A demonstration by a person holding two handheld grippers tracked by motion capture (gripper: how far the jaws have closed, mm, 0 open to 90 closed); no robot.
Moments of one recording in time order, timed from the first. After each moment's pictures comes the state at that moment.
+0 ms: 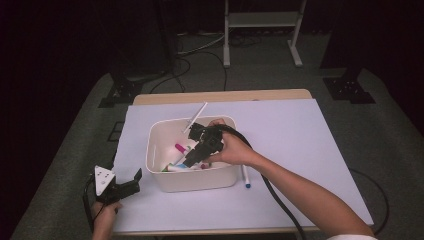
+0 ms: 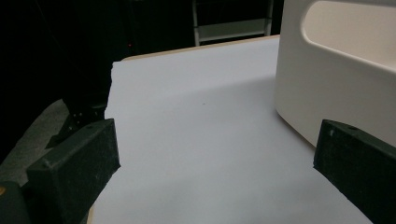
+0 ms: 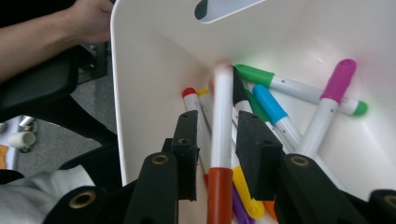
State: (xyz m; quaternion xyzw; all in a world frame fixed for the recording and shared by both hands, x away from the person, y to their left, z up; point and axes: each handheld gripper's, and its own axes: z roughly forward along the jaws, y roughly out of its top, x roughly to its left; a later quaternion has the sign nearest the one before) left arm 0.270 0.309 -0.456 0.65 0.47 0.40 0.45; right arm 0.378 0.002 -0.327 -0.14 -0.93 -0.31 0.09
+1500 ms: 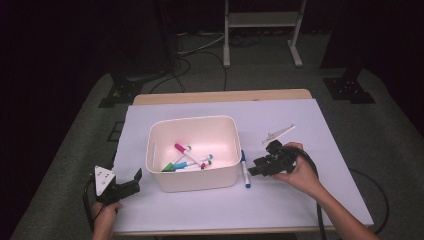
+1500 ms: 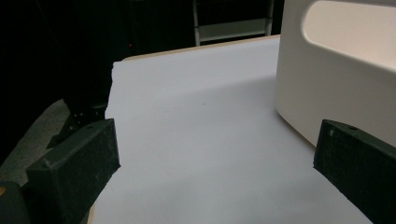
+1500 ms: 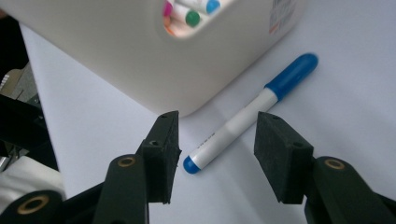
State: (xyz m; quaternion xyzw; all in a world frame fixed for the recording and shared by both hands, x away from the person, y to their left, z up) left arm 0.270 0.309 -0.456 0.65 0.47 0.40 0.45; right arm 0.353 -0.187 -0.400 -0.32 -0.88 -0.36 0.03
